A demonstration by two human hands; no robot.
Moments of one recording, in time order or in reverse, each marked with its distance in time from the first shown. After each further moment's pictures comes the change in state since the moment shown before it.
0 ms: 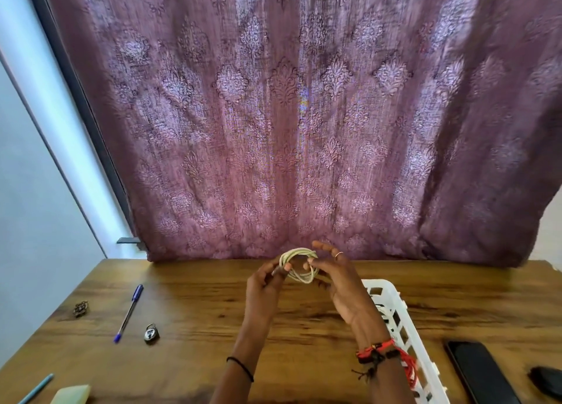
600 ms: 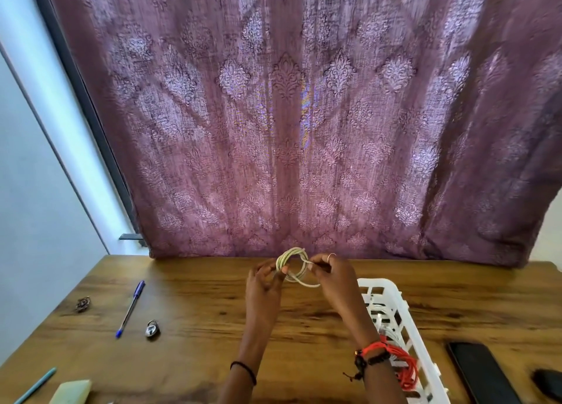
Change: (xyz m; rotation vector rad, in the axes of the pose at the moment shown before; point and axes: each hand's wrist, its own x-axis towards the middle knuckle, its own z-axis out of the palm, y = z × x) left_hand 0.008 -0.027 -0.006 0.385 0.152 0.027; right_hand 0.002 0.009 0.002 -0.797 0.156 -0.303
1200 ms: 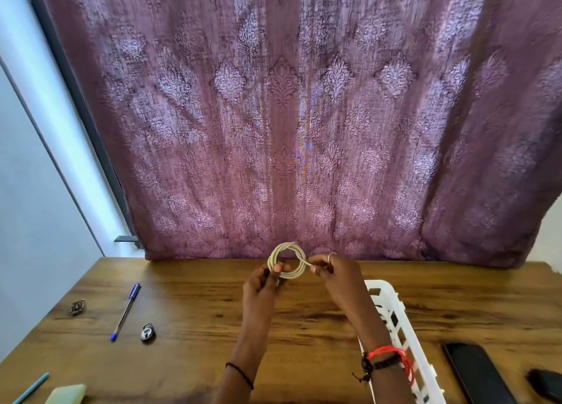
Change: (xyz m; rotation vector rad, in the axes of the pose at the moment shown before) left_hand -0.011 0.021 0.001 -0.568 -0.072 -0.214; right_hand -0.001 -0.004 -0.019 -0.160 -0.046 -0.104
